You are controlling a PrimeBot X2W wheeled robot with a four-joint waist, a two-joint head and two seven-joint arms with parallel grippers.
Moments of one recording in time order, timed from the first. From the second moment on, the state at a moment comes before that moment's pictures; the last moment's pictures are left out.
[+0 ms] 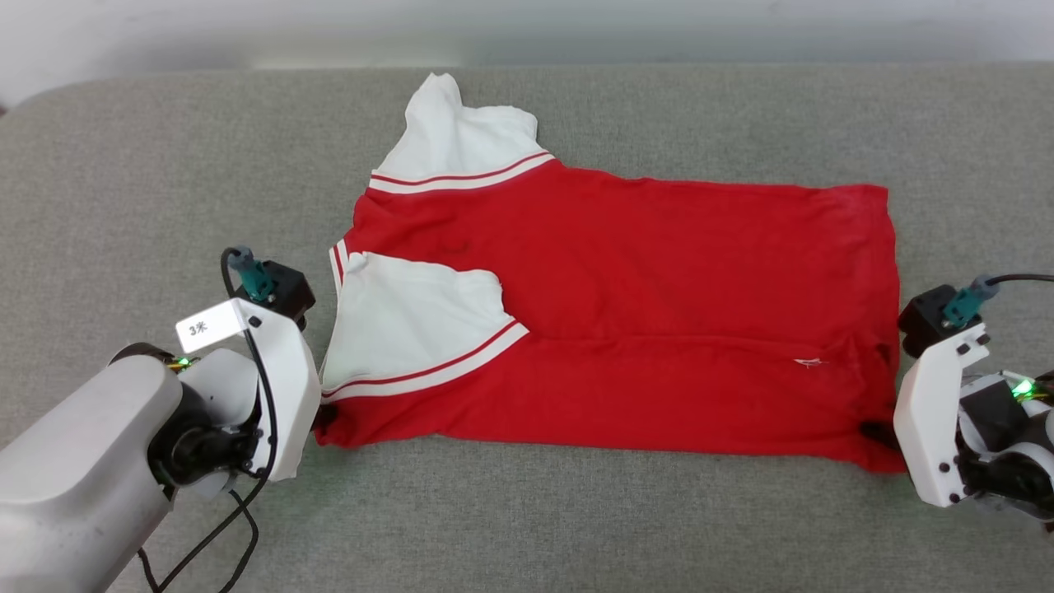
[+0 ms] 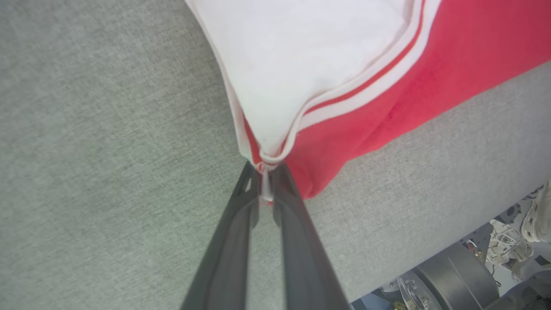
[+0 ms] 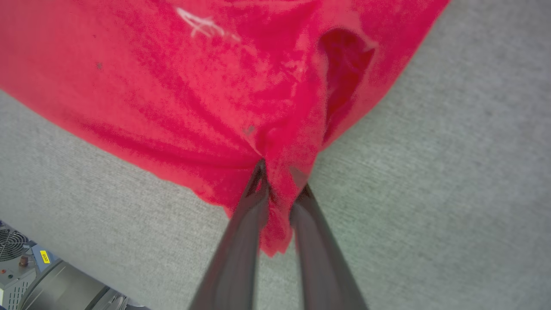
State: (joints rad) left arm -0.74 0.73 -0.91 0.30 -1.07 -0.10 0.75; right arm -0.48 -0.66 0.56 0.29 0.80 0.13 0.83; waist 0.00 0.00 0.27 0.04
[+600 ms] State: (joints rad) left arm -0.52 0.85 -0.93 0.08 -1.13 -0.05 0.72; right arm -0.28 -0.89 0.56 0.10 0.94 0.13 0.72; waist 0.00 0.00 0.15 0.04
